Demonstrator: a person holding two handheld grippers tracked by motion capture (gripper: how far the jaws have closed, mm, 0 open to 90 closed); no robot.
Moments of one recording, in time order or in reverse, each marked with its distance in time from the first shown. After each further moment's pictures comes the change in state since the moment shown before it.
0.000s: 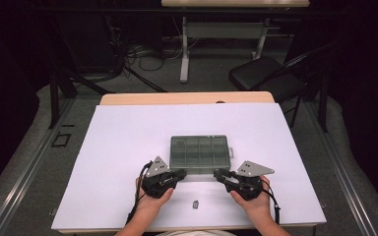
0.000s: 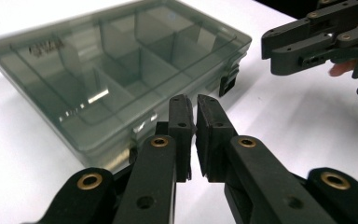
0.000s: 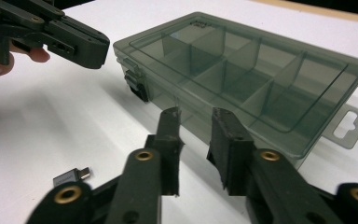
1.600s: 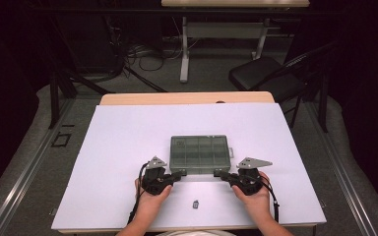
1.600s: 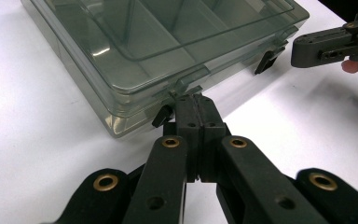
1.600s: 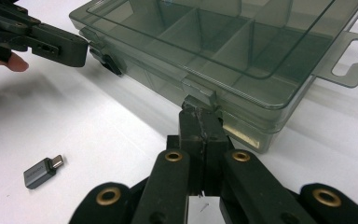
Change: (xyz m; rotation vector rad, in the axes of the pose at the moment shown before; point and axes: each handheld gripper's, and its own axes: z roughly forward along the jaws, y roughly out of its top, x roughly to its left) left arm 0.020 -0.014 0.018 0.076 0.026 -0.203; right arm -0.023 -0.013 0.015 0.117 0.001 0.162
